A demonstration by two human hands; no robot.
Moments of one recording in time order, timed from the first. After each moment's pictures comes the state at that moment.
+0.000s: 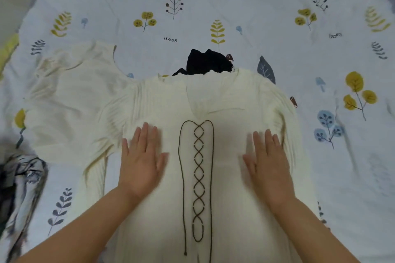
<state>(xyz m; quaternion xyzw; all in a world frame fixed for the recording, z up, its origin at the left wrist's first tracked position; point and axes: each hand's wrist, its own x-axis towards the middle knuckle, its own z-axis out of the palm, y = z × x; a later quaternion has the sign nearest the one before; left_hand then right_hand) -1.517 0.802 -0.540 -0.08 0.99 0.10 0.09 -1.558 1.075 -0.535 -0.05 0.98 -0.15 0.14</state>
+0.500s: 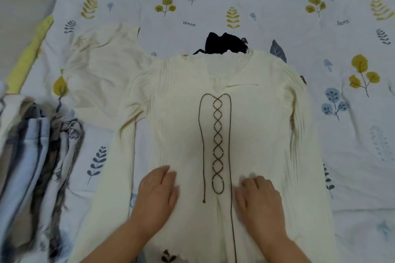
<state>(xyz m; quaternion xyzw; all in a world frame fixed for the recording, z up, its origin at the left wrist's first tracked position) -1.366 0.812 -0.527 -0.03 0.98 0.15 0.12 -1.401 1.038 -0.527 -0.06 0.98 -0.13 0.16</state>
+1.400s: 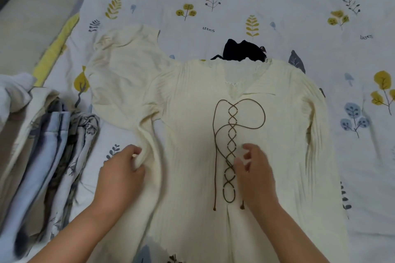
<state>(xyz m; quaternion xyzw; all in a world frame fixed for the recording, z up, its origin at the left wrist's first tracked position) -1.393 0.750 -0.463 -0.32 0.91 0.26 0.05 -1.462 0.981 -0.488 0.06 0.89 -0.41 0.16</state>
